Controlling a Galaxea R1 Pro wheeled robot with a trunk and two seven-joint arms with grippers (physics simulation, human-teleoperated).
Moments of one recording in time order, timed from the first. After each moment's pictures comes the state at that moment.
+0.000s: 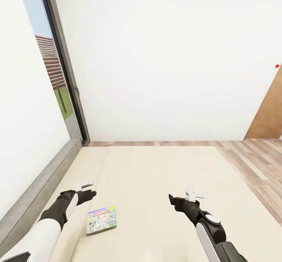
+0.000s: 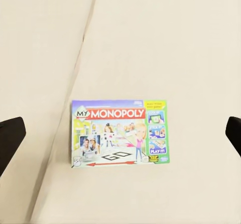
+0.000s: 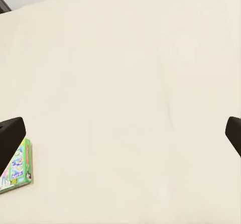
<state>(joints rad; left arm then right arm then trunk) -0.70 0.06 0.29 -0.52 -0.02 0.48 -0.06 -0.19 -0.02 0.13 -1.41 -0.34 0.49 -0.12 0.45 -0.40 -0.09</state>
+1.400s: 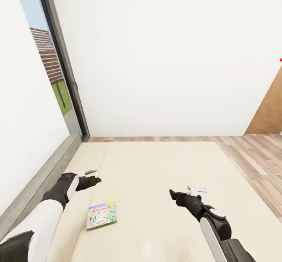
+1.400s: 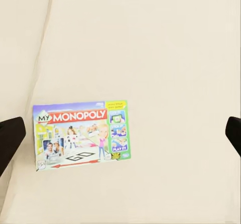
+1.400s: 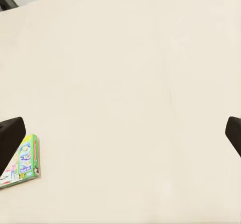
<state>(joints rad) -0.83 0.06 0.29 -0.53 -0.02 0.67 -0.17 -0.19 -0.03 0.12 -1.54 -0.36 0.61 -0.12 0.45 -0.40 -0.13</state>
